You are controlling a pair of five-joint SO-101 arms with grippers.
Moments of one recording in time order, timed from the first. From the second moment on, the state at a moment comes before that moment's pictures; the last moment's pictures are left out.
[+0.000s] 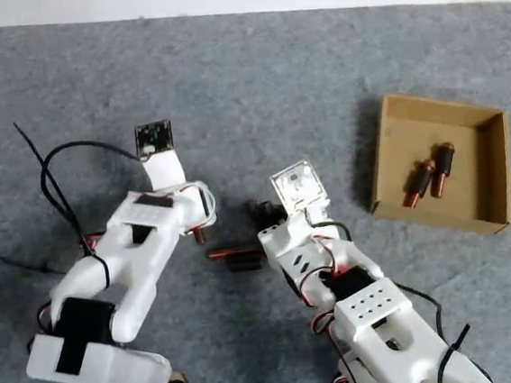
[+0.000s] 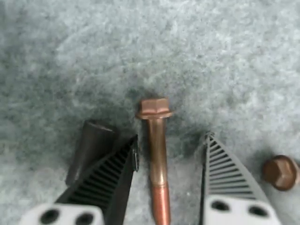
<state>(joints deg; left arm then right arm) 5.6 0.1 45.6 27.7 26.3 -31.7 -47.0 78.5 11.6 2.2</state>
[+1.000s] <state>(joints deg) 5.2 -40.4 73.5 17.4 32.5 -34.2 -47.7 87.3 -1.9 2.2</state>
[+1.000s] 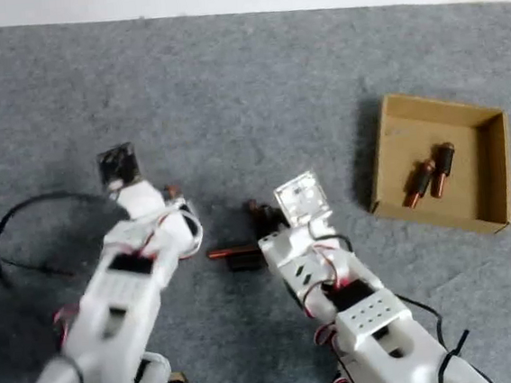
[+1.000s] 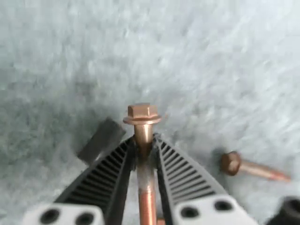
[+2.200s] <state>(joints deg) 1.1 -103.1 95.9 23.5 43.1 -38.9 -68.9 95.5 -3.8 11.7</state>
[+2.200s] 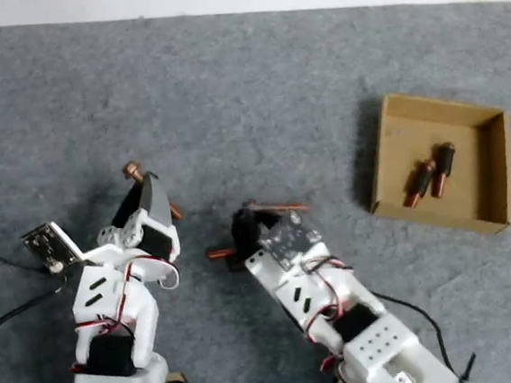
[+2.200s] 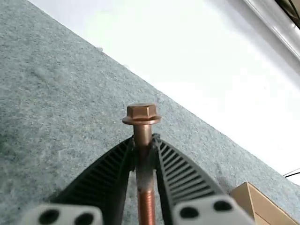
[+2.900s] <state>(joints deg) 6.1 -103.1 95.9 25.7 43.3 -43.4 -100.9 96.0 24.2 11.7</state>
